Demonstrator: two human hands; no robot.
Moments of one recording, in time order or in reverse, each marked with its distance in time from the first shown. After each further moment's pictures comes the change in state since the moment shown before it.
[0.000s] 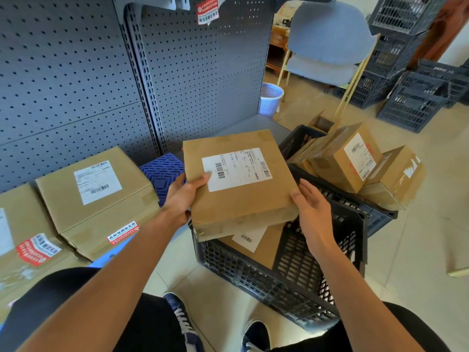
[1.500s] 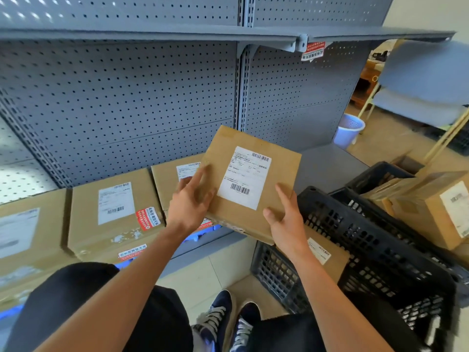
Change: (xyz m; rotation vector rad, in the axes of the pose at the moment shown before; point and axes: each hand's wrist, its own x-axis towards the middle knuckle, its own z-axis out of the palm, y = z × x) left_hand -0.073 0.006 -0.167 0.769 0.448 0.552; right_hand -0.064 -0.016 0.170 -0.239 -0.504 -0.266
